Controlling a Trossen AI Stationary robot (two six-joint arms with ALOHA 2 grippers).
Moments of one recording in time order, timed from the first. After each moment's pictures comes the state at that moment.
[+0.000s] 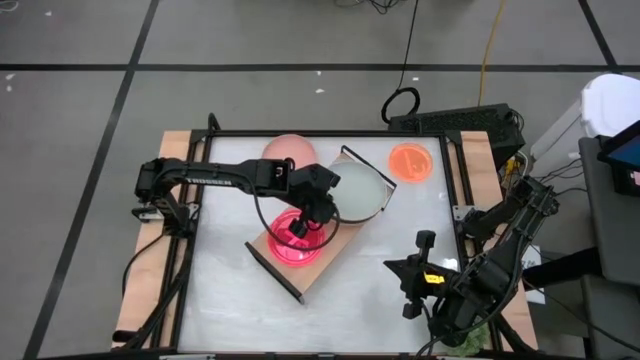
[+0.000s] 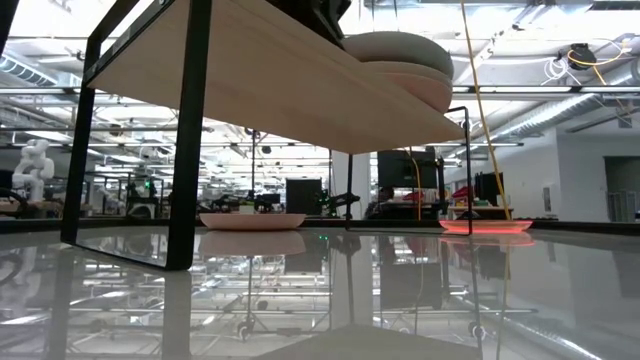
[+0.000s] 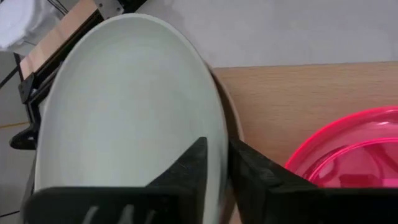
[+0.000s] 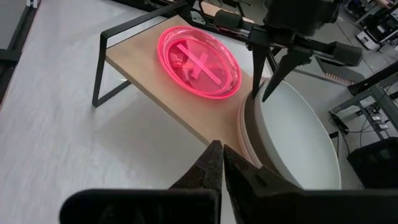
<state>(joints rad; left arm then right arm) 0.01 1.75 1.63 -0.73 0.09 0.70 0.85 1.56 1.63 -1.28 0.95 0.62</state>
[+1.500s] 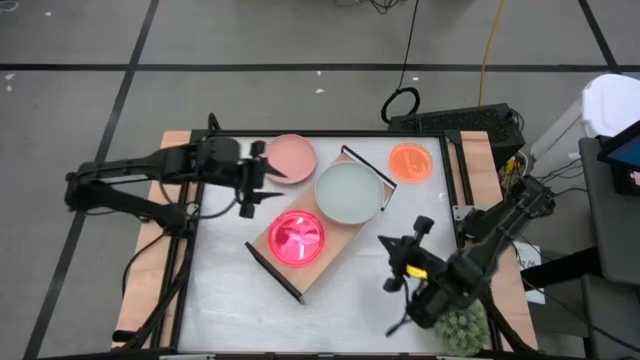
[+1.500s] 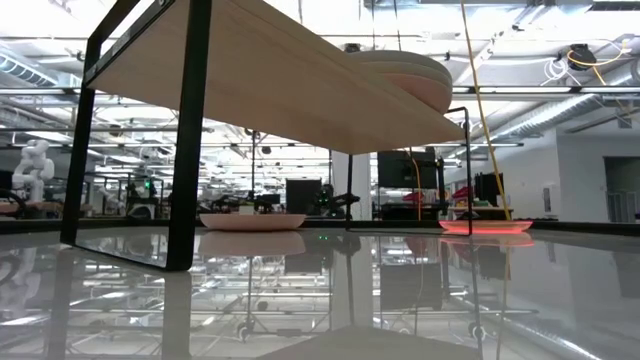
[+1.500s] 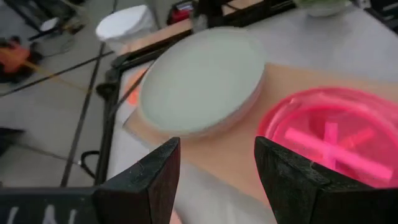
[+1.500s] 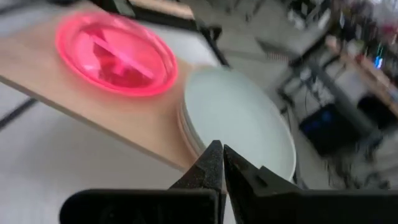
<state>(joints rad) 0.13 1.08 1.13 -0.58 0.08 0.42 0.72 1.56 1.51 -1.32 1.09 0.80</state>
